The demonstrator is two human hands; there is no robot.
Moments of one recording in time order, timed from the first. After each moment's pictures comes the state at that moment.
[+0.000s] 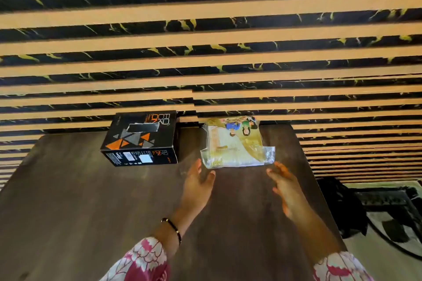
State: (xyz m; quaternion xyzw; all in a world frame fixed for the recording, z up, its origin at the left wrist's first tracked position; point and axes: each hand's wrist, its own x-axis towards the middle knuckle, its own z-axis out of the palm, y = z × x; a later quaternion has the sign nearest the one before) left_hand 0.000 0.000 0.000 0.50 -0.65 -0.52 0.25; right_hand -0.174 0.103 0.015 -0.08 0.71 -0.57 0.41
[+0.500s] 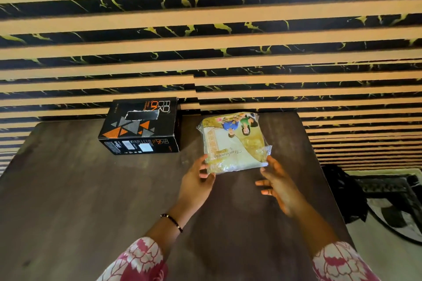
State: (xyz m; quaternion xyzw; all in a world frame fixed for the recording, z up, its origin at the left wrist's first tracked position) left_hand 0.021 -0.002 -0.025 0.48 -0.72 -0.47 0.19; right_hand -0.164 0.104 -0.010 -0.15 0.72 -0.48 0.48
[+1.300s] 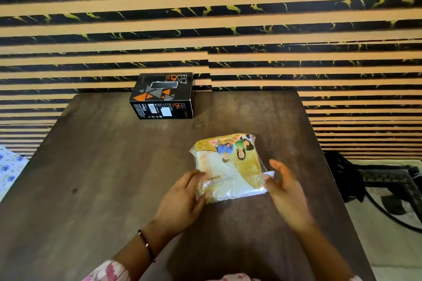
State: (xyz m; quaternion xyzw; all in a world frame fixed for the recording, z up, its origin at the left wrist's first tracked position) left_hand 0.160 0.122 -0.005 0.34 -0.90 -0.23 0.14; right_hand -0.062 0.235 0.026 -0.31 0.81 -0.40 0.30
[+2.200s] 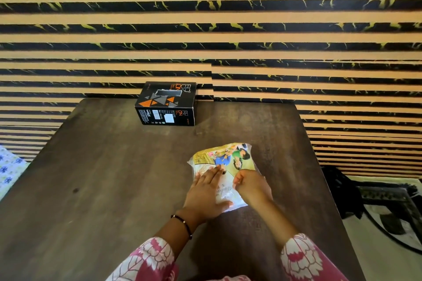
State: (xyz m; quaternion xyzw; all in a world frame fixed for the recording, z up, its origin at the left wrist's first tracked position) left_hand 0.097 0.118 -0.033 0.38 -0.90 -0.23 -0.01; right_hand -0.041 0.173 0.004 -0.38 0.86 -0.19 0.29
